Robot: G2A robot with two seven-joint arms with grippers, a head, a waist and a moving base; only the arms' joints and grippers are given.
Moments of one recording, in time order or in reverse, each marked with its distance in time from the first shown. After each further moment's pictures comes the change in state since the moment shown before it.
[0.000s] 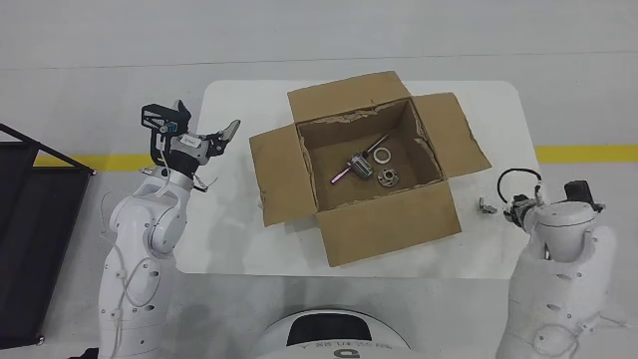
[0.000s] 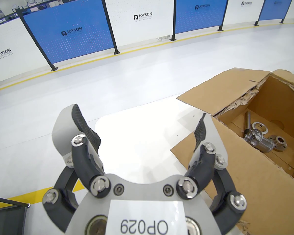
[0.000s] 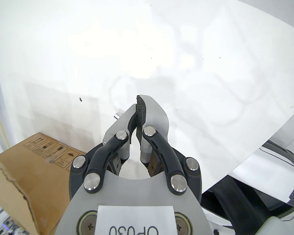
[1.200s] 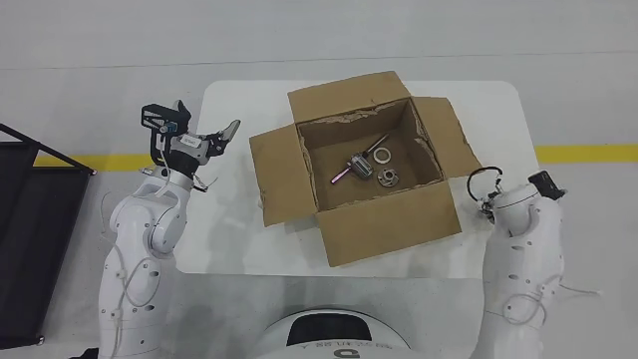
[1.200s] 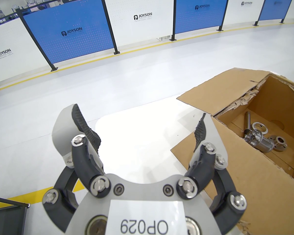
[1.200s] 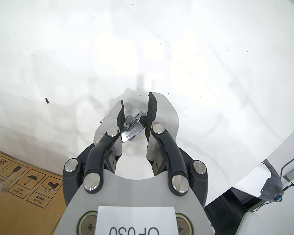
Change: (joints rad) left arm 0.000 0.000 0.000 0.000 0.000 0.000 0.000; right arm 0.097 -0.005 -0.164 0.215 -0.268 0.035 -0.035
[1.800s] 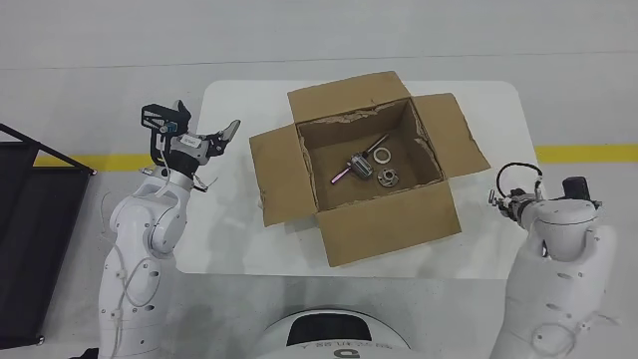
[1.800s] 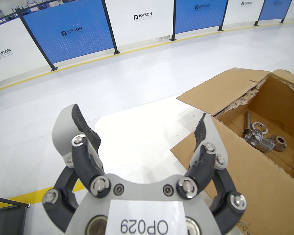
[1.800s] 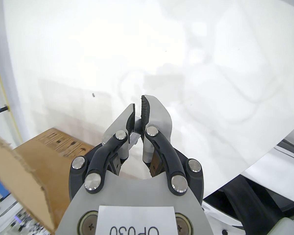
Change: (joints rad) left arm 0.000 0.000 0.000 0.000 0.000 0.000 0.000; right arm -0.079 -0.021 0.169 -0.248 0.349 -0.019 0.019
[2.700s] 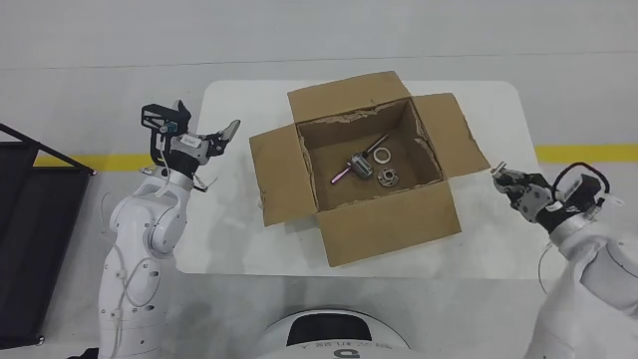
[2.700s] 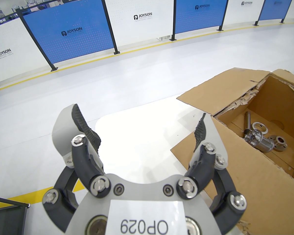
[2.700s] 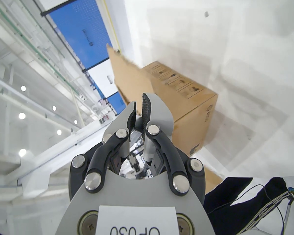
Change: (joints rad) left arm 0.000 0.000 0.000 0.000 0.000 0.000 0.000; right arm -0.121 -0.011 0.141 -0.155 0.906 -0.082 0.022
